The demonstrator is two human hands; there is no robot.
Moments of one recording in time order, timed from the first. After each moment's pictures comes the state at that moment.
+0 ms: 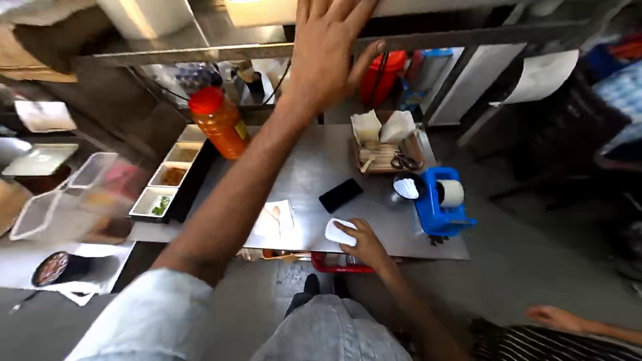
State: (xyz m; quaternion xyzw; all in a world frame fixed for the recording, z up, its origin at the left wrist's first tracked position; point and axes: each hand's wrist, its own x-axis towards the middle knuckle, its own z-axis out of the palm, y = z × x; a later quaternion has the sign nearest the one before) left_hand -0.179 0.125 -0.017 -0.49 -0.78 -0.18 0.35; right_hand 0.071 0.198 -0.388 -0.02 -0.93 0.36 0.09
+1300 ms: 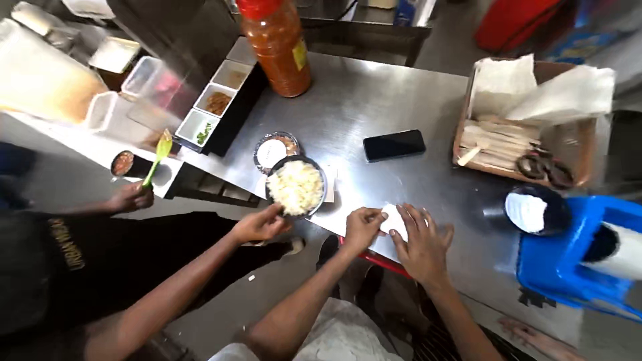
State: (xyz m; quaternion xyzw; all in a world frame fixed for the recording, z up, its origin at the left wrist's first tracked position) left_hand -0.023 0.050 -0.407 0.06 -0.73 -0.62 -0.27; right_hand 0.044 0.217 -0.425 -0.02 -0.98 0.19 0.05
